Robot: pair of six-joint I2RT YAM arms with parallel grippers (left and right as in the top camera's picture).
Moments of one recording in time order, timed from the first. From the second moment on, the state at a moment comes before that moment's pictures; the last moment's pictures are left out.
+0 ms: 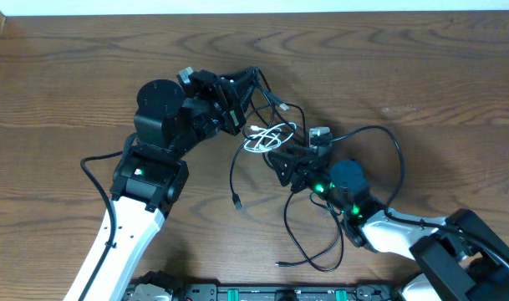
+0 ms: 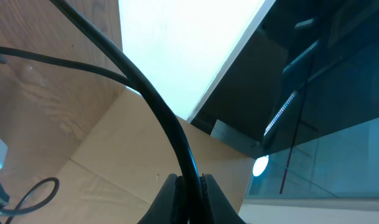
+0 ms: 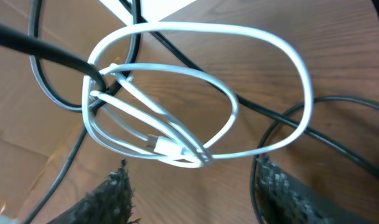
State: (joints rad) left arm -0.33 1.17 1.03 -0.02 0.41 -2.00; right arm 0.63 1.60 0.37 0.98 -0.20 0.66
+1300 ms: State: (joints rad) left arm -0.33 1.17 1.03 -0.05 0.40 -1.78; right arm 0.58 0.68 0.49 -0.42 0.11 0.47
